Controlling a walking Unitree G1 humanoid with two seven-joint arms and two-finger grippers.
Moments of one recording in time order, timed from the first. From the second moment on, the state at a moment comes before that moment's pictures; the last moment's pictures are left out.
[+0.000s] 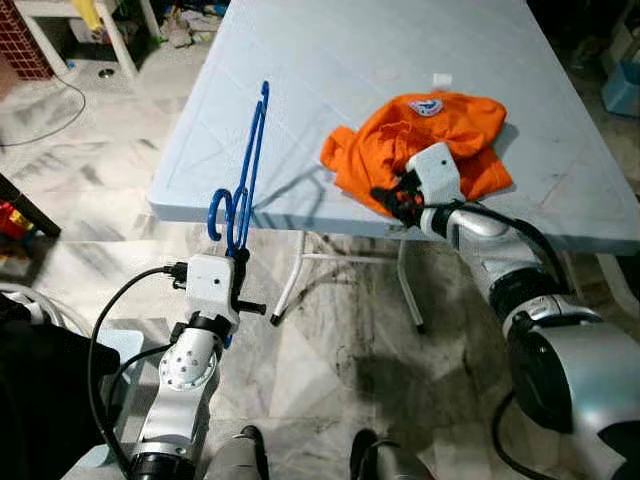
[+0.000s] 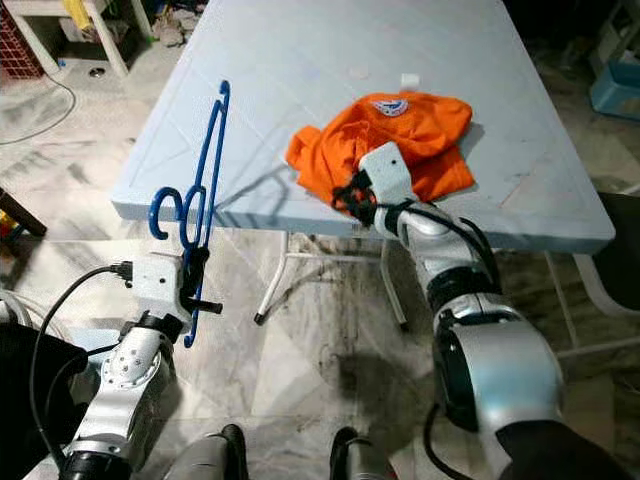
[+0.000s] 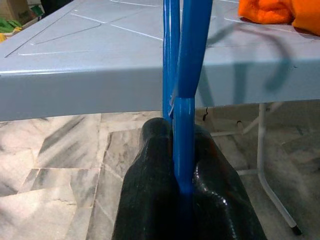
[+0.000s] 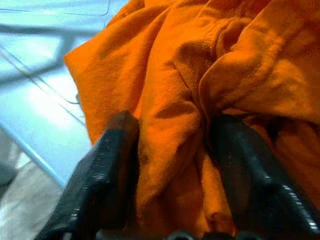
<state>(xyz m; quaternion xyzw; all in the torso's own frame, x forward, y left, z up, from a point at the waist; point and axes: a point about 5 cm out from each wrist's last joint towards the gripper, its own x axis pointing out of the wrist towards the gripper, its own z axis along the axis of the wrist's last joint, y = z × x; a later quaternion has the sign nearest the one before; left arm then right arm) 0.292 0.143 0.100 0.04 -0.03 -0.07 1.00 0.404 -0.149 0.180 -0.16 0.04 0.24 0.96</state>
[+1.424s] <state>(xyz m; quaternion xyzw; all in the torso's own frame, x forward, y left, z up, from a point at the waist) 0.299 0.136 0.097 0.03 -0.04 -0.10 0.99 0.363 -0.136 0.161 0.05 -0.03 0.43 0.90</state>
